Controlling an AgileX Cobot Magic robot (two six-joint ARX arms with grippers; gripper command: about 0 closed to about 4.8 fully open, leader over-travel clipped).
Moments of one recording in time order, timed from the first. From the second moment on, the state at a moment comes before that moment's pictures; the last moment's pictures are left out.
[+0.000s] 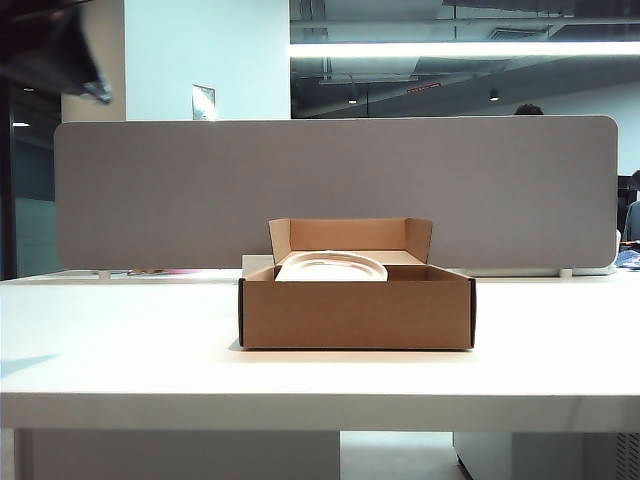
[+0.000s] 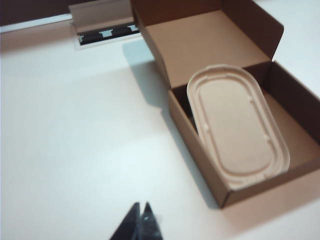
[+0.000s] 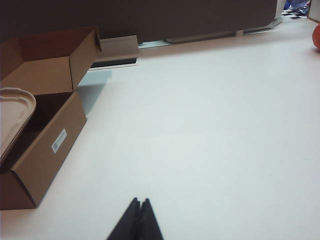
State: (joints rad) left arm -0.44 0.90 0.72 -0.21 -0.07 0.01; right arm 0.02 0.00 0.01 -0.11 0.02 0.13
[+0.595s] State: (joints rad) left arm -0.44 0.54 0.28 -0.13 -0.24 -0.21; right arm 0.02 0.00 0.01 -0.11 0.02 0.13
